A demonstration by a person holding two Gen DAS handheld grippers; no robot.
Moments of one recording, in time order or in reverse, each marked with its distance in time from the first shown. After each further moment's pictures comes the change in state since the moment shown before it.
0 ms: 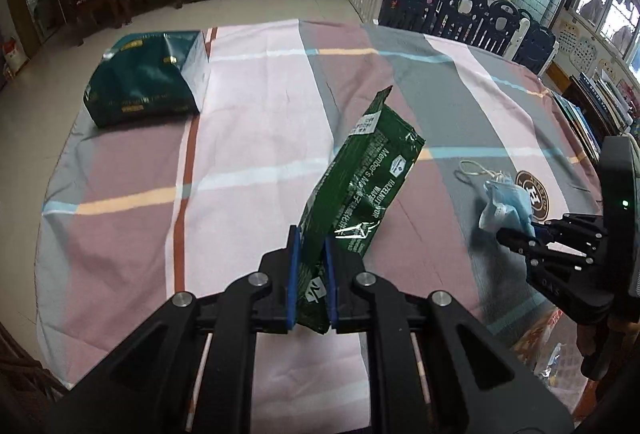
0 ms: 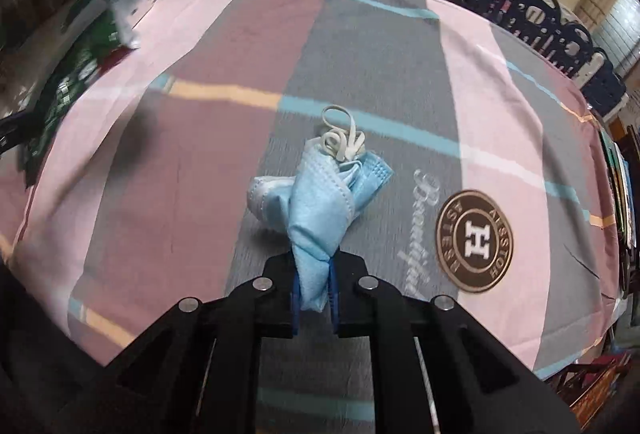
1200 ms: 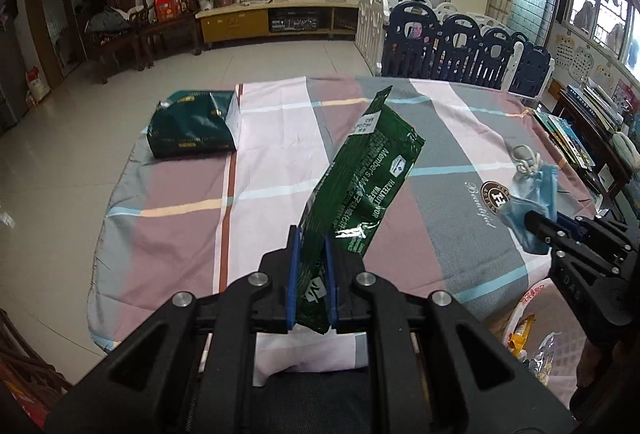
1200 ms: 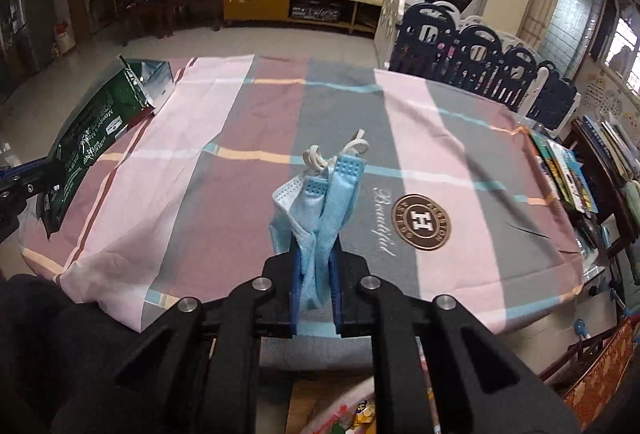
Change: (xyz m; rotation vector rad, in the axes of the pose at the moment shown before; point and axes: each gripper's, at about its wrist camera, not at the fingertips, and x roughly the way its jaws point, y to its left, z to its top) left arm -0.128 -0.023 -0.037 0.042 -0.214 0.084; right arm -0.139 0.039 -0.057 0.155 -0.335 -0.205
